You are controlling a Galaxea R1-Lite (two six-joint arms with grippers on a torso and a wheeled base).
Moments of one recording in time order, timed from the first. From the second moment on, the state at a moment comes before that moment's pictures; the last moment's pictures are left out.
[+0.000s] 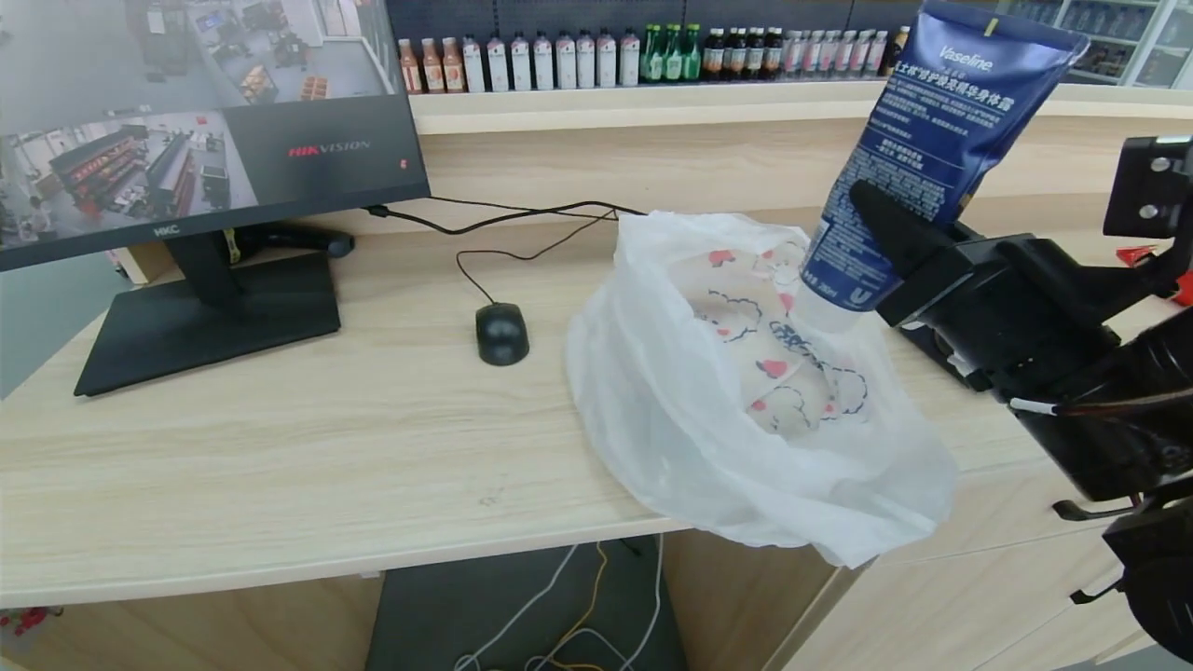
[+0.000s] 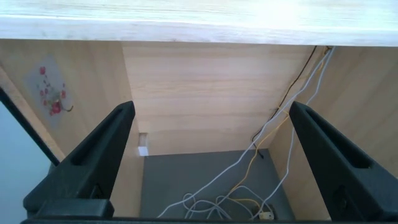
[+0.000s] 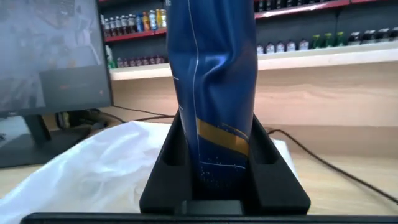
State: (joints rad) left arm 0.00 0.00 0.00 0.00 0.00 0.00; right arm 0.47 1.64 -0.61 -1.56 0.00 0.10
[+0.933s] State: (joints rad) left arm 0.00 0.00 0.00 0.00 0.00 0.00; right arm 0.46 1.72 -0.78 -1.29 0.14 0.82
